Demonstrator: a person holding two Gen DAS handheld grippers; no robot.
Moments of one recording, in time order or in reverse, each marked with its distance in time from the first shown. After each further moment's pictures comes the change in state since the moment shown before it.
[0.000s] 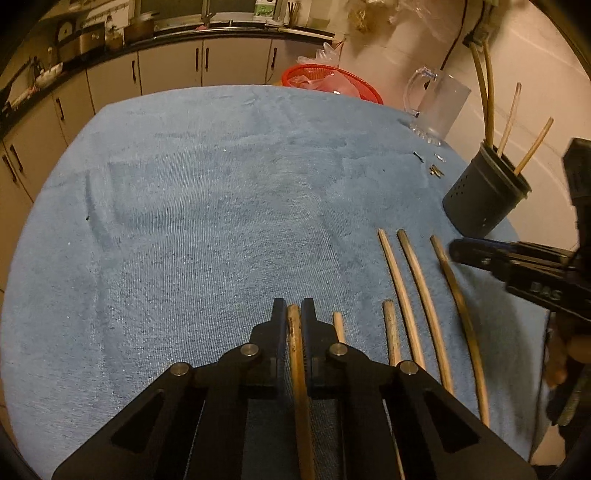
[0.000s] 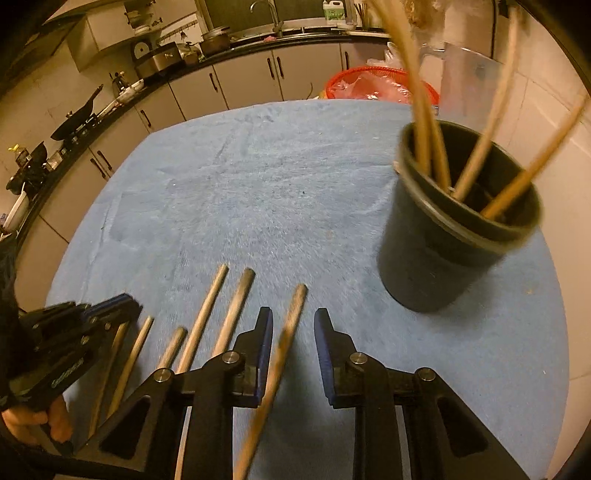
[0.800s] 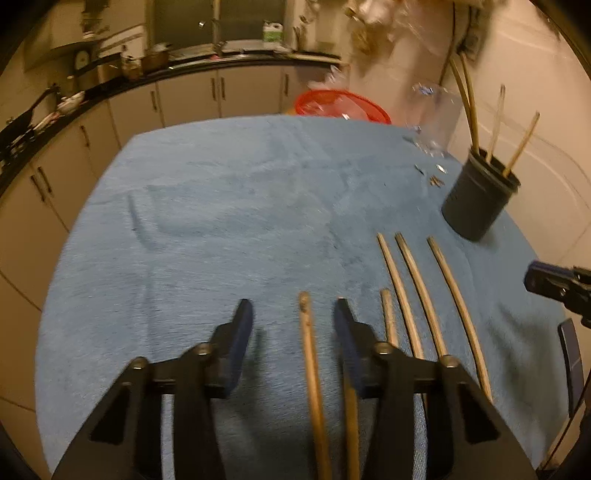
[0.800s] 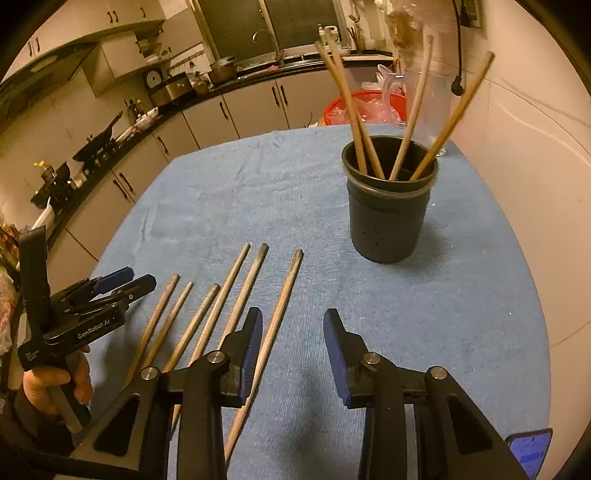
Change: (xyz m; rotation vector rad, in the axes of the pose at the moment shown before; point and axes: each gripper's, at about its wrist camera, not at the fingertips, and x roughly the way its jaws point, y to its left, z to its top) left arm -0.035 -0.013 -0.019 0.055 -0.091 0.109; right arm -0.083 -0.015 -0.054 0.028 -0.113 0.052
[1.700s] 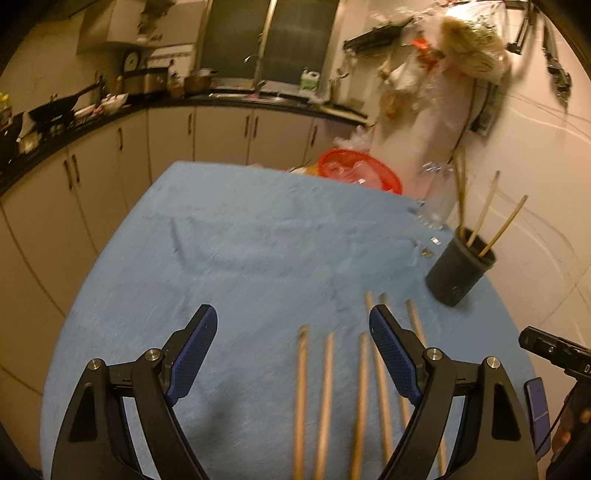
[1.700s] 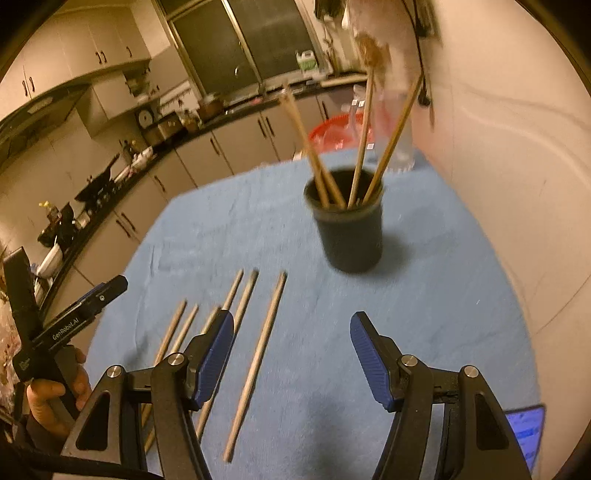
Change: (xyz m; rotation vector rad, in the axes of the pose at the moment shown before) left arm -0.070 0.018 -0.004 -0.194 -0.201 0.024; right arm -0.050 -0.023 -0.013 0.105 -0.104 0.027
